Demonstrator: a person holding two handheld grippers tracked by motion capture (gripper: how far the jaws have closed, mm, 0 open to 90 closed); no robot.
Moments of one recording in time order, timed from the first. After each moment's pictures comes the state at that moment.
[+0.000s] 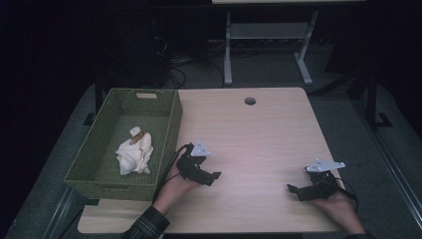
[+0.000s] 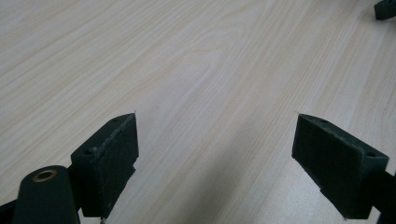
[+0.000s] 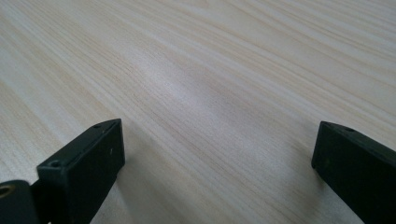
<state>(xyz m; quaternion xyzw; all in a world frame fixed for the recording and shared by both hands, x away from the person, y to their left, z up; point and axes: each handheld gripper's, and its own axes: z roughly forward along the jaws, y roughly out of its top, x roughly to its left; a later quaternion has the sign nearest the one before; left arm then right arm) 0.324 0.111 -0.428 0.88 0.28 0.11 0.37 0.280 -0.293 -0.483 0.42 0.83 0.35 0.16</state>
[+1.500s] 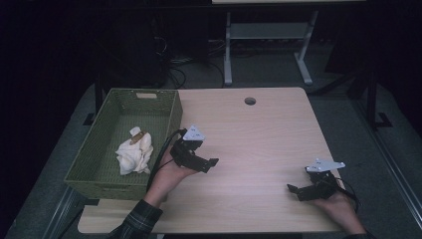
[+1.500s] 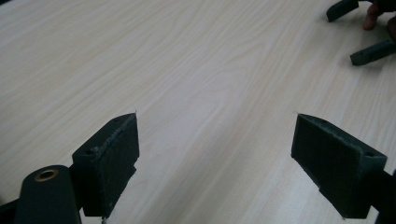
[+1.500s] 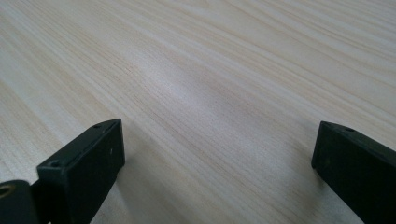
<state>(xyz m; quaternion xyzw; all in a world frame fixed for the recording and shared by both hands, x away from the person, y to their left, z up) 0.336 0.122 -0.377 0.87 0.29 0.11 0.39 0.280 -0.293 -0.483 0.42 0.83 0.35 0.16</state>
